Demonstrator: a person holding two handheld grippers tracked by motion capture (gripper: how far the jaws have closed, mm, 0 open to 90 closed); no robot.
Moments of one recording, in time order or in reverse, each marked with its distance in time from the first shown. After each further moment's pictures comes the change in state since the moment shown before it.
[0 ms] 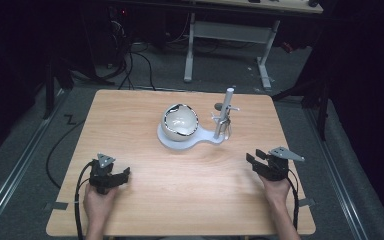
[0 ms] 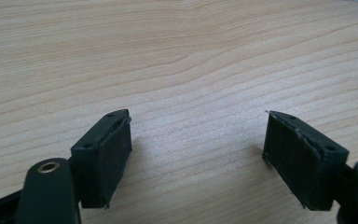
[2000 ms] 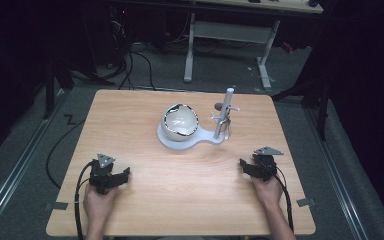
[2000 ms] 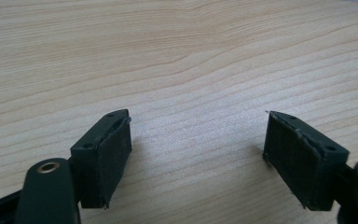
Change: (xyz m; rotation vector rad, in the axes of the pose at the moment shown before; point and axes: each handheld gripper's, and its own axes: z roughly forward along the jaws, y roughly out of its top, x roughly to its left) left arm 0.000 0.000 0.000 0.000 -0.001 0.000; right arm 0.001 -0.017 0.045 0.227 -0.115 -0.049
